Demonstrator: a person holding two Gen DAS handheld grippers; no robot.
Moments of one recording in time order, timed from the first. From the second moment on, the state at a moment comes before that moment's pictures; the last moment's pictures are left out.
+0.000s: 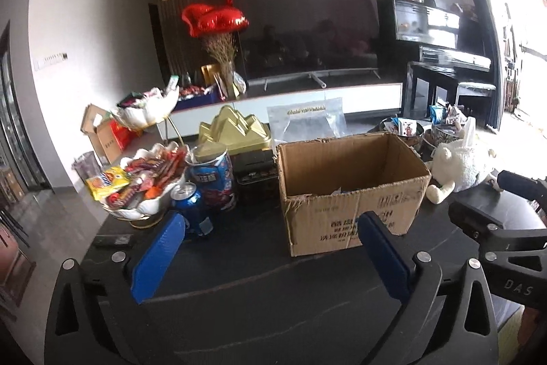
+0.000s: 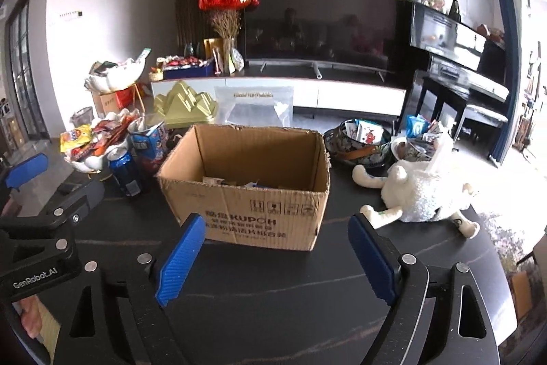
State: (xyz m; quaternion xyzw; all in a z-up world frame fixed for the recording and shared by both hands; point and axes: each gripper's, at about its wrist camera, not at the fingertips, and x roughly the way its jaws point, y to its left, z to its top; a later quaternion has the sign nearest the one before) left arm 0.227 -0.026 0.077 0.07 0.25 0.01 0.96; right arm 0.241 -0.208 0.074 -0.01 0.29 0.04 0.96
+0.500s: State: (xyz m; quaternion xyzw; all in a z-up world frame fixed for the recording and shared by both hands) left arm 0.165 -0.024 0.066 0.05 0.25 -0.01 0.97; right arm 0.170 -0.214 0.072 0.01 0.26 0.03 0.97
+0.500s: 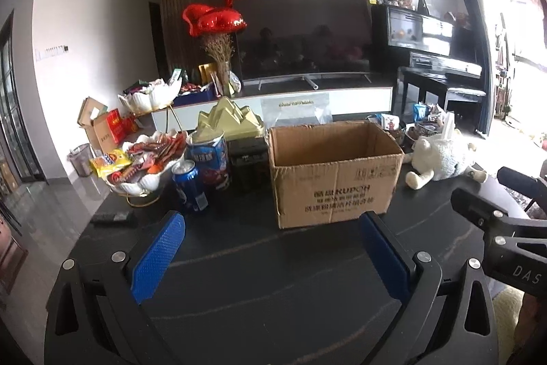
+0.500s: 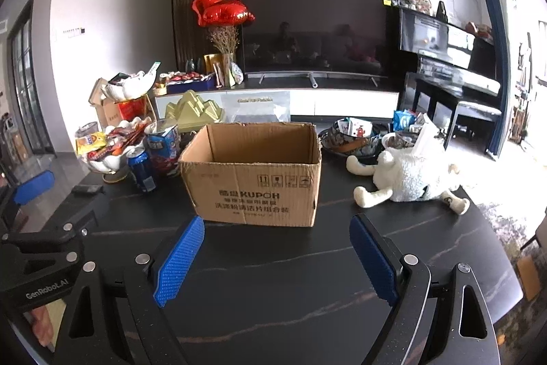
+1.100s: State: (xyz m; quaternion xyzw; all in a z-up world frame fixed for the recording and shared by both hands) left arm 0.121 -0.022 0.075 0.04 0.23 -0.01 0.97; right arm 0.124 -0.211 0.078 0.01 0.24 0.03 0.97
